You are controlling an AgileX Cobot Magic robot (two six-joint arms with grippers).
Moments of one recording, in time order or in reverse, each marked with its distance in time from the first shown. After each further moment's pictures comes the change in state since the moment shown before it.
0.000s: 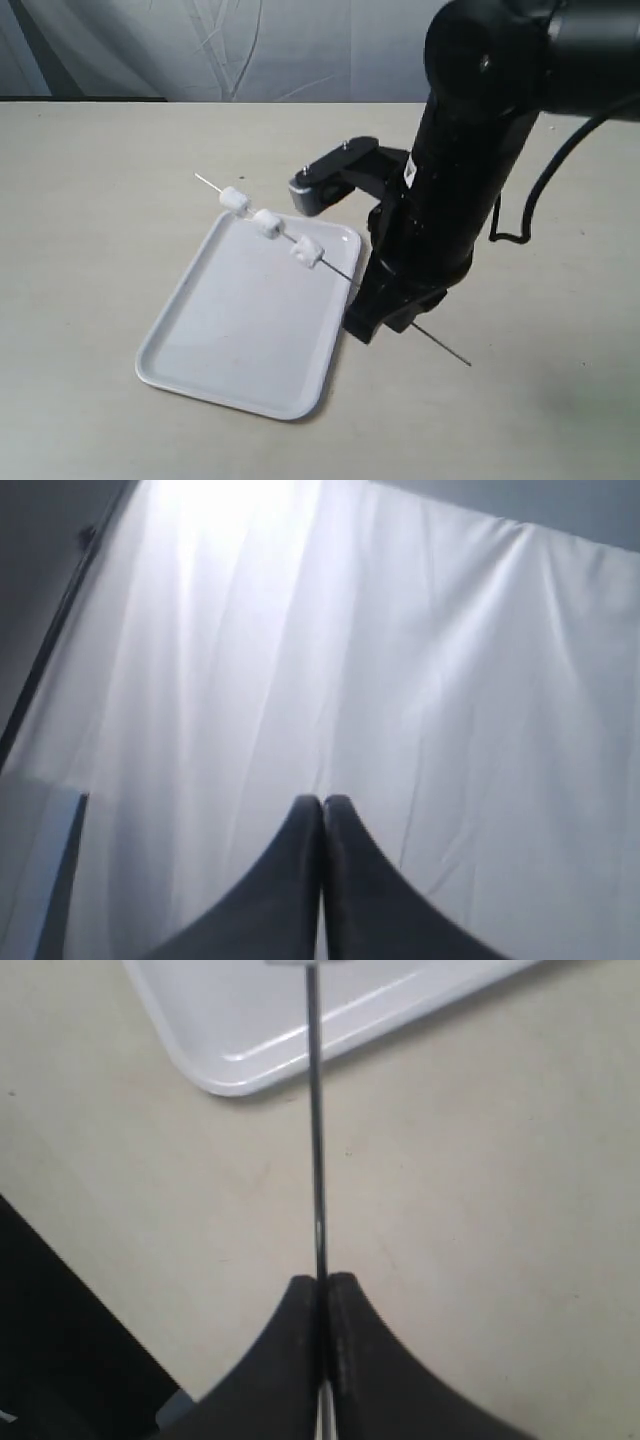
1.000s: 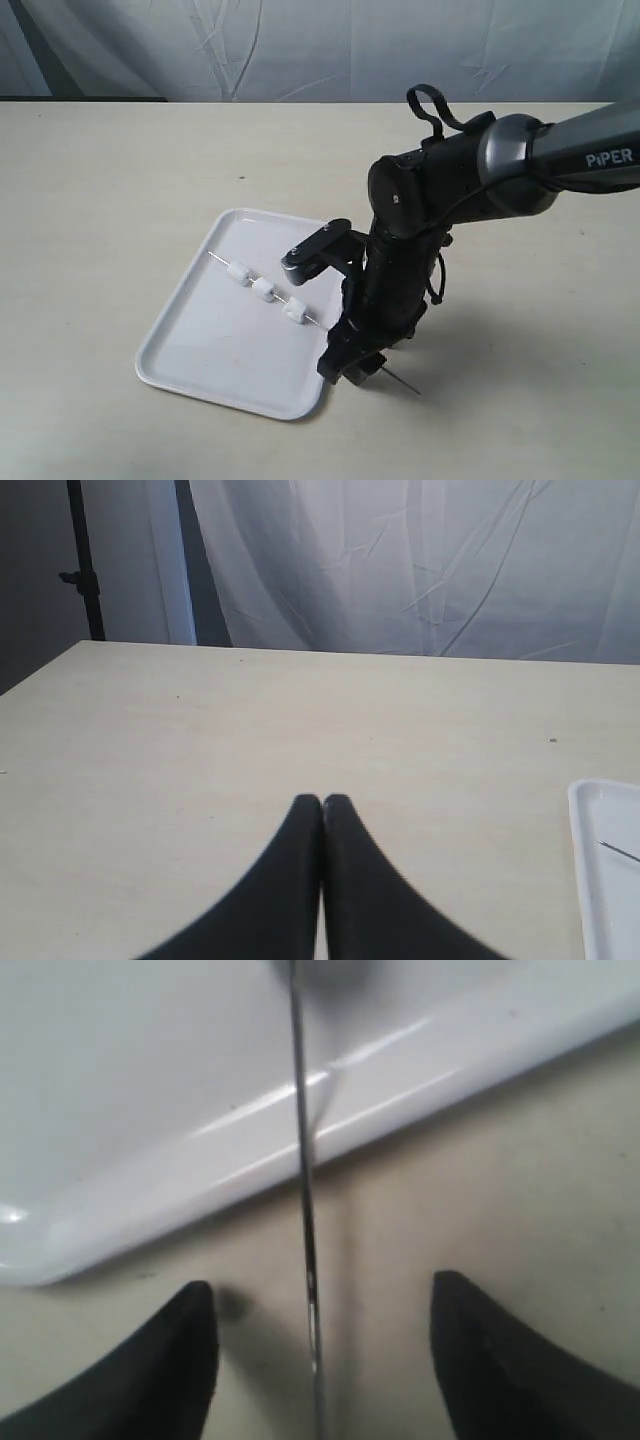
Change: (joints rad) left arm 0.000 0.002 0.096 -0.143 0.611 0.387; right arm 0.000 0.349 0.105 0.035 -0.404 -0.063
